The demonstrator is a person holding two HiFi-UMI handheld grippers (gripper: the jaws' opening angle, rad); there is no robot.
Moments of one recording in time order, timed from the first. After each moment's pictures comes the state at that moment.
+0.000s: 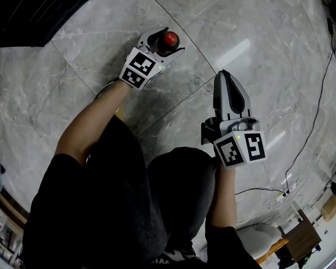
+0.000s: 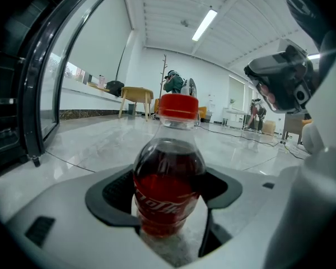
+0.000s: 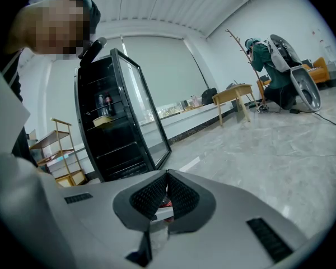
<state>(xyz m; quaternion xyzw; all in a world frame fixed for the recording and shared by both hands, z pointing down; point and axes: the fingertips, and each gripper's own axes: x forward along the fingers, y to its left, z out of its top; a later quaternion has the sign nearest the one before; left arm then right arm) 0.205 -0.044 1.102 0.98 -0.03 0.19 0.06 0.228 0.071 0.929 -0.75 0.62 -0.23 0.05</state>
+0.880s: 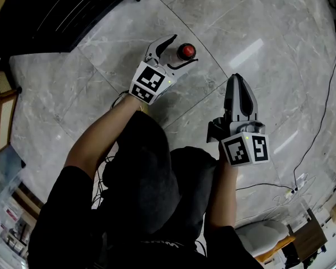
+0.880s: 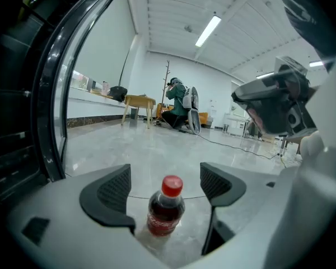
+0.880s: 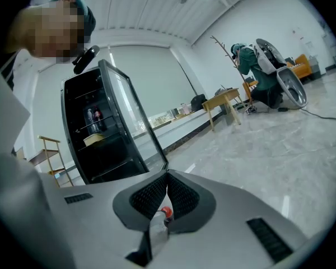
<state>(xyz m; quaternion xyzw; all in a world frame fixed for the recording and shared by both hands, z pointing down) 0.177 -0.052 1.004 0.98 -0.03 0.18 0.08 0.230 0.051 0.869 -0.78 0.57 -0.24 0.10</state>
